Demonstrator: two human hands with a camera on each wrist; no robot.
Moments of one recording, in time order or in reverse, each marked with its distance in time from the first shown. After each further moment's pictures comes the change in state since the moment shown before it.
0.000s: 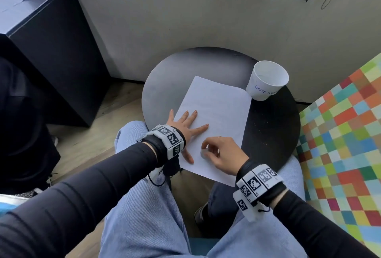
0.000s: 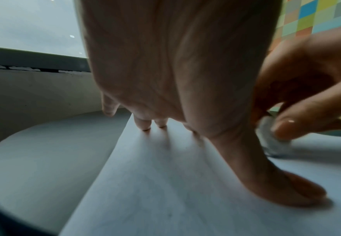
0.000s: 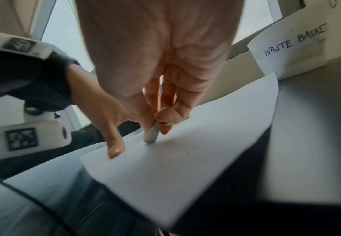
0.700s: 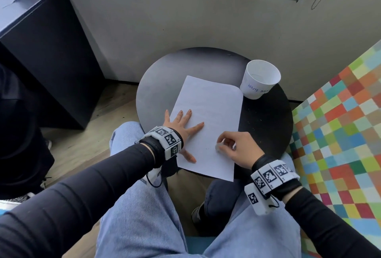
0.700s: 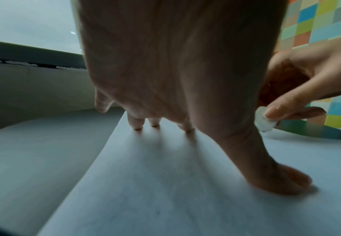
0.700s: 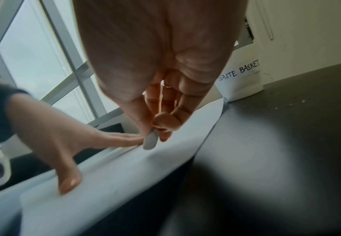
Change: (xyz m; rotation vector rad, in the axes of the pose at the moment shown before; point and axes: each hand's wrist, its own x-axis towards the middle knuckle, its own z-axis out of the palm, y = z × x) left_hand -0.001 0.008 -0.001 -0.029 0.017 -0.054; right_hand -0.019 0.031 -0.031 0.059 0.145 0.156
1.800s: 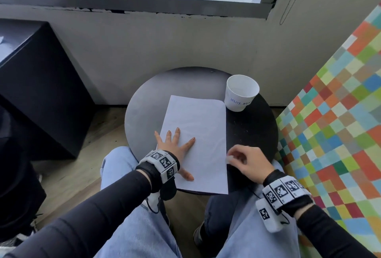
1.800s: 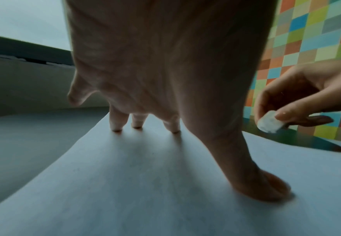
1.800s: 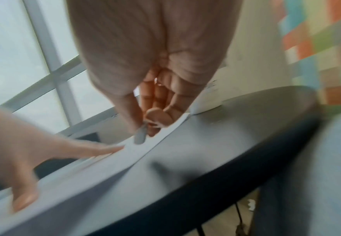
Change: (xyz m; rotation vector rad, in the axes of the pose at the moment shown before) left_hand -0.001 0.021 -0.011 0.003 -0.014 -0.088; right_hand -0.029 0.038 -0.027 0.015 0.098 0.035
